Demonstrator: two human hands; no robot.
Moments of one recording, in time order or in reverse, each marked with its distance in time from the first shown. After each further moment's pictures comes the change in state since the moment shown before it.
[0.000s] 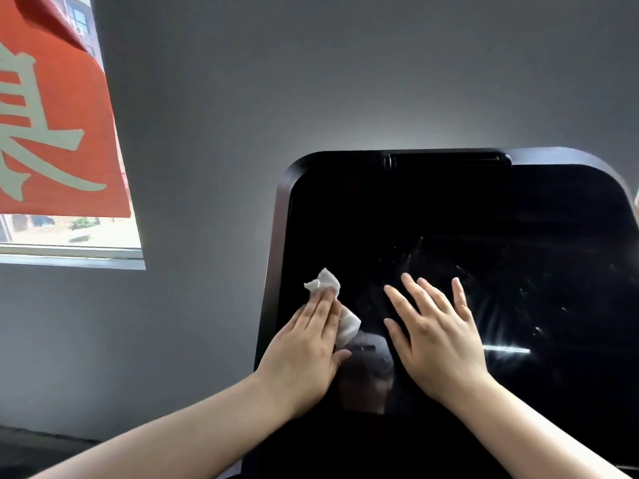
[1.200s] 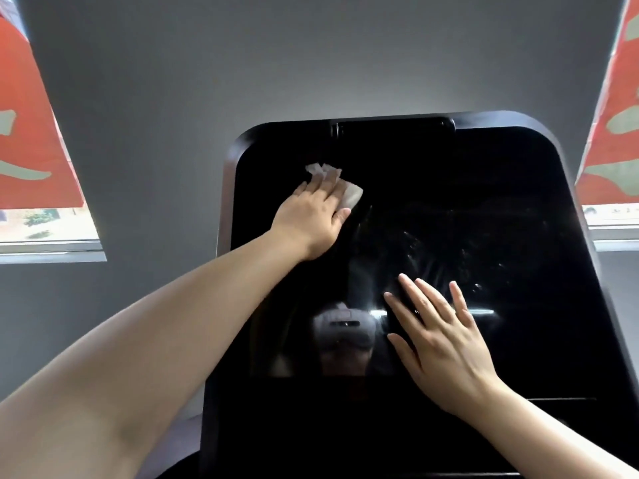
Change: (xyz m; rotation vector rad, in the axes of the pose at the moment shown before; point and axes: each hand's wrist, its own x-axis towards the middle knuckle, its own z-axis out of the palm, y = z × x) left_hand 0.151 0.011 -0.037 0.066 -0.033 -0.005; right_hand -0.062 0.053 -0.001 -0.031 0.024 -0.077
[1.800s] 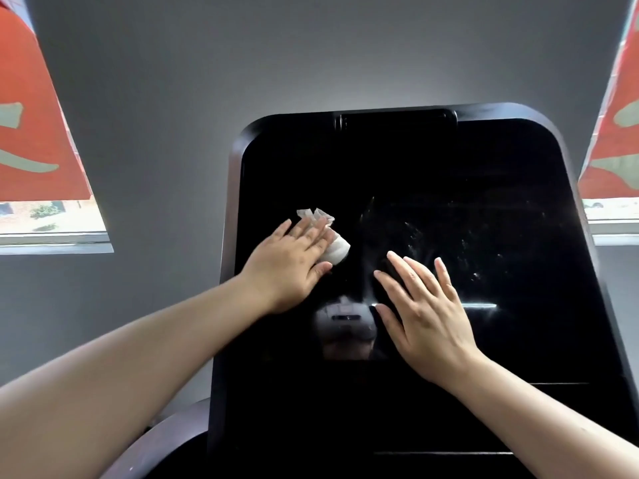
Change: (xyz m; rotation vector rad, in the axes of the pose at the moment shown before) left_hand -0.086 -0.008 0.023 0.106 -0.015 0.123; right_hand 0.017 -0.015 -0.006 0.068 0.050 0.010
